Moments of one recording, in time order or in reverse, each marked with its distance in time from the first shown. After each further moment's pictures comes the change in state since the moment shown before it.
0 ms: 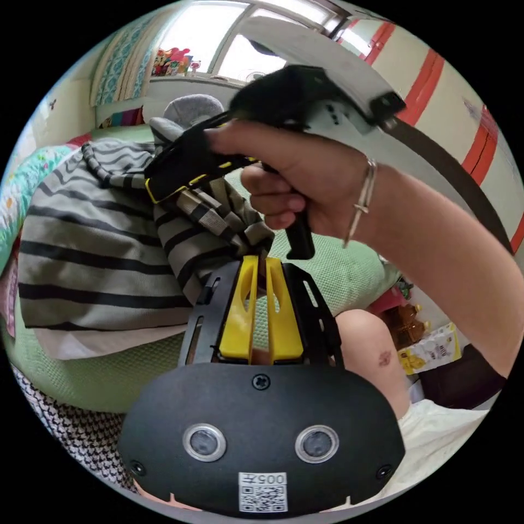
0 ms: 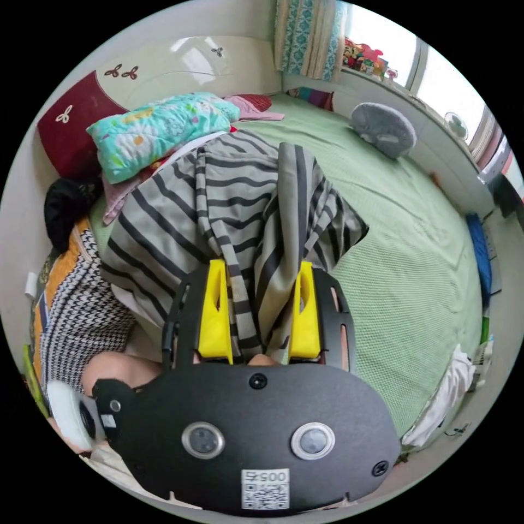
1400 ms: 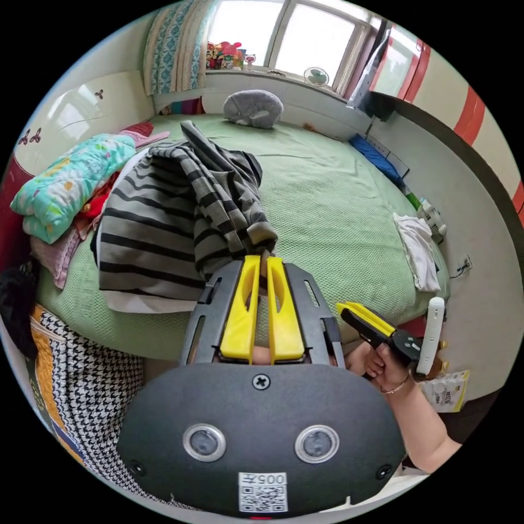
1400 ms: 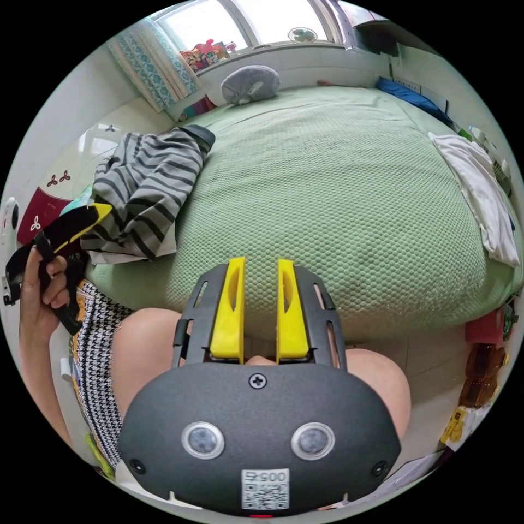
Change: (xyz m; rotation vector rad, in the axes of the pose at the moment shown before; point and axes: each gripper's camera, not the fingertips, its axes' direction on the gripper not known) left arm 0.068 -0.005 -0.103 -0.092 -0.256 -0.213; right arm 0.171 0.383 -0.013 0.073 -0.100 0.607
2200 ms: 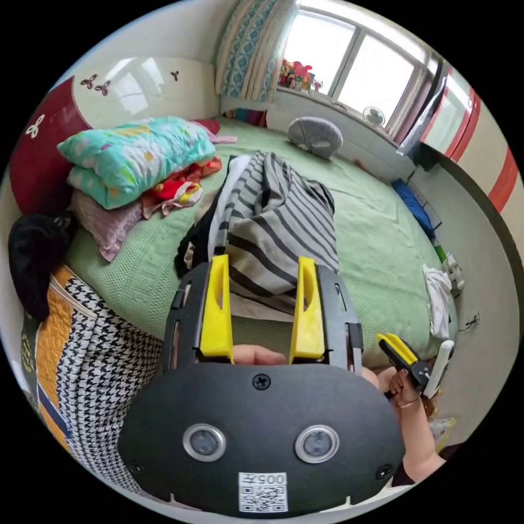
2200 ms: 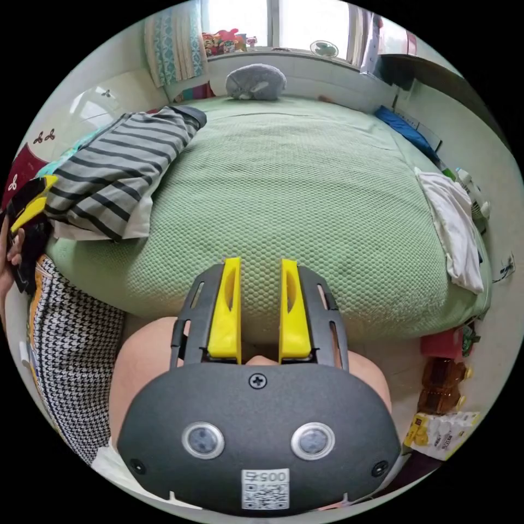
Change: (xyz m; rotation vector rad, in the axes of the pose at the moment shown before) left arm -0.095 0.012 -0.050 0.073 -0.102 -0.225; right arm -0.034 0.024 0.011 0.026 0.244 -0.129
